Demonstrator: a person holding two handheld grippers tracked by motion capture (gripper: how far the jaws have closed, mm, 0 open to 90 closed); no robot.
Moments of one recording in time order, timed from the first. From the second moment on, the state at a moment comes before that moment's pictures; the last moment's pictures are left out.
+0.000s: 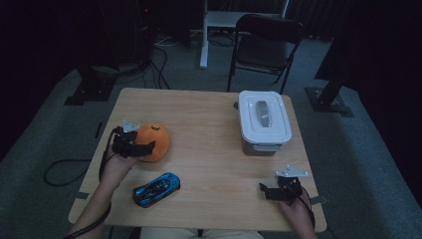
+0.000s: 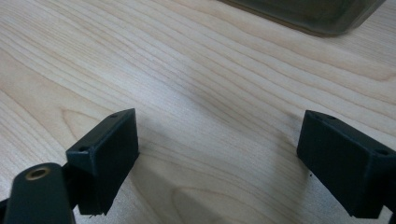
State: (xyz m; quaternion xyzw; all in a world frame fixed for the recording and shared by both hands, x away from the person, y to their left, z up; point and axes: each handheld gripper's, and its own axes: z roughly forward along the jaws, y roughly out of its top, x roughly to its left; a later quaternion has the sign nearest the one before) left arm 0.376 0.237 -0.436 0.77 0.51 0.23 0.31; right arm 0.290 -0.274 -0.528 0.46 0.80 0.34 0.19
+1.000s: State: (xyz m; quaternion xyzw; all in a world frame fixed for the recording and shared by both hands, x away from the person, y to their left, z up) left arm 0.359 0.283 -0.427 0.78 0.49 0.26 0.29; right arm 0.290 -0.274 -0.528 0.46 0.80 0.34 0.19
